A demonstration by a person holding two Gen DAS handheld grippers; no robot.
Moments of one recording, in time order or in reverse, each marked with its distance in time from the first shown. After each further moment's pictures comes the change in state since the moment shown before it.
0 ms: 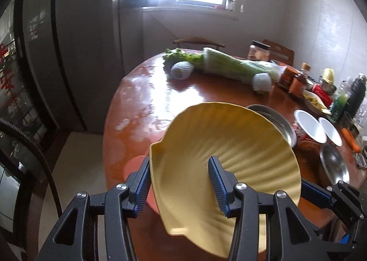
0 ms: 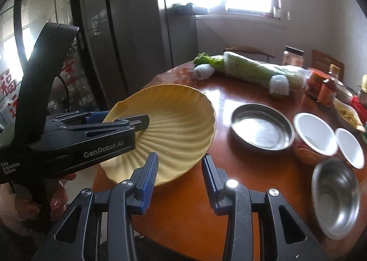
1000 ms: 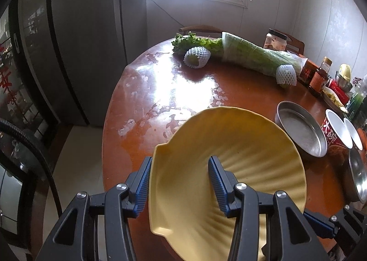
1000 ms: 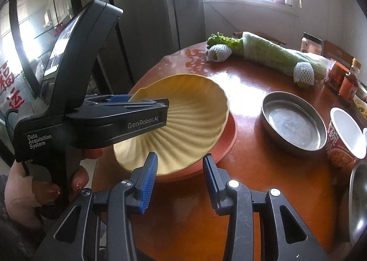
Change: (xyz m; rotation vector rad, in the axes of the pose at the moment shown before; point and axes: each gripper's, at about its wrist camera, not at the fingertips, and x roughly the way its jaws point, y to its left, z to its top) left arm 0.062 0.024 0.013 0.011 0.064 0.029; right arm 0.054 0.022 0.002 -0.001 0.098 0.026
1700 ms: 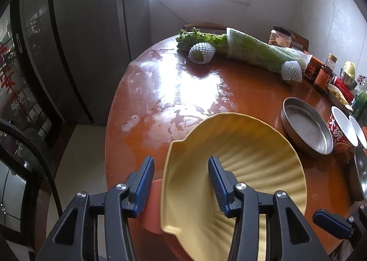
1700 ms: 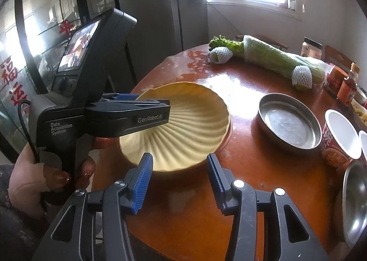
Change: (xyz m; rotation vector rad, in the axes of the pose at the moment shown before) left arm 0.010 0.001 -0.003 -0.007 0.015 0.028; right arm -0.015 -0.002 -0.005 -0.031 -0.015 0.006
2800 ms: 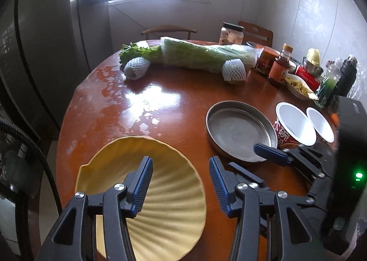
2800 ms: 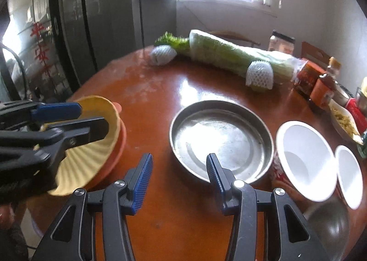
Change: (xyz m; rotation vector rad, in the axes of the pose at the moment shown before) left arm -0.030 -0.090 0.017 0.134 0.000 -0.166; right arm 0.032 -0.113 0.026 0.024 0.035 -0.162
